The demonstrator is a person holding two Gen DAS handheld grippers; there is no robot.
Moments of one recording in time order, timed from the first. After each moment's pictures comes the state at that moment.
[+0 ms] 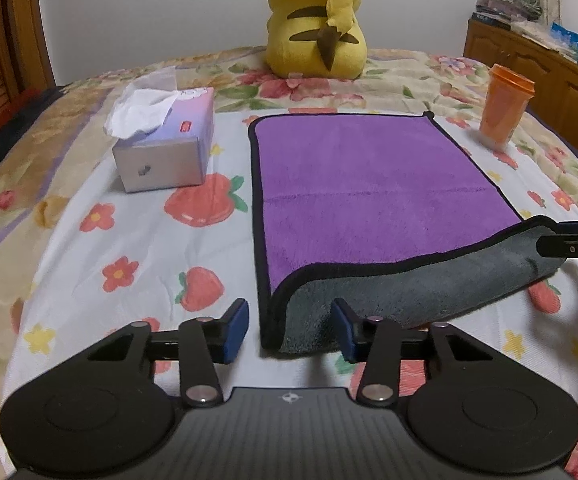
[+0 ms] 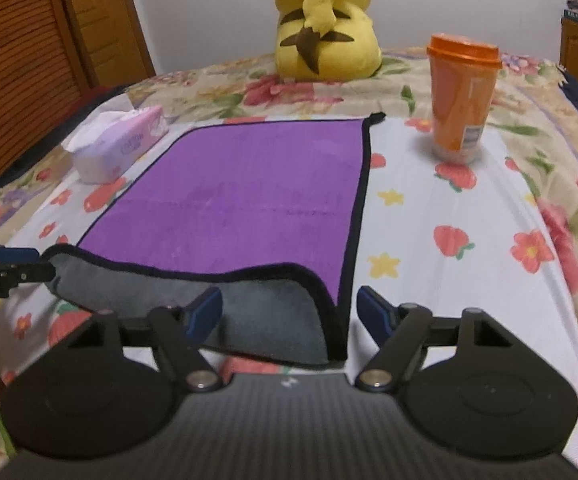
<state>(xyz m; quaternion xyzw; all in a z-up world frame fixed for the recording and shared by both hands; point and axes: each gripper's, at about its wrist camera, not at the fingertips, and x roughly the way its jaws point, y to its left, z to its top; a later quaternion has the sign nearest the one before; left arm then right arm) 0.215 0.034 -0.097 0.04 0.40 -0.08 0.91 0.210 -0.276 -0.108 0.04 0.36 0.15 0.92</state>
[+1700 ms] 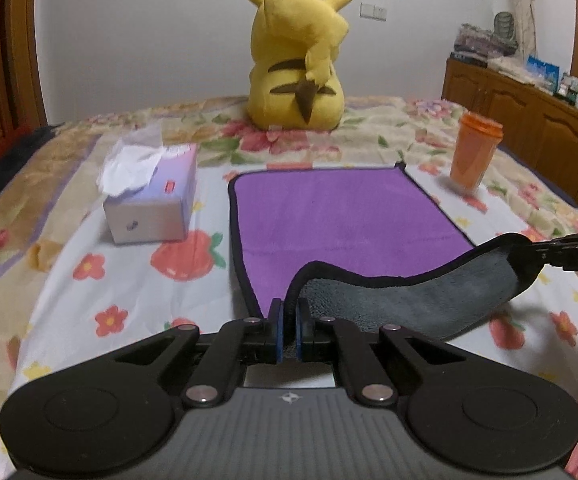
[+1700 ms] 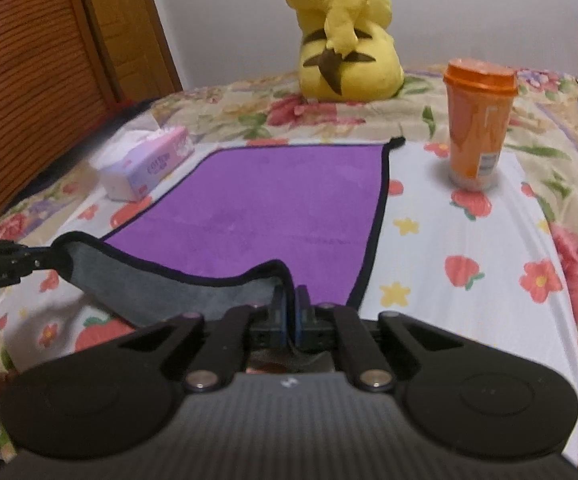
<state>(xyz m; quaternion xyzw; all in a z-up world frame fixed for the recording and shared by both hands) 0.201 0.026 -0.069 0.03 0.32 -0.11 0.94 0.211 -0.287 -0.087 0.04 0.32 0.19 0.93</state>
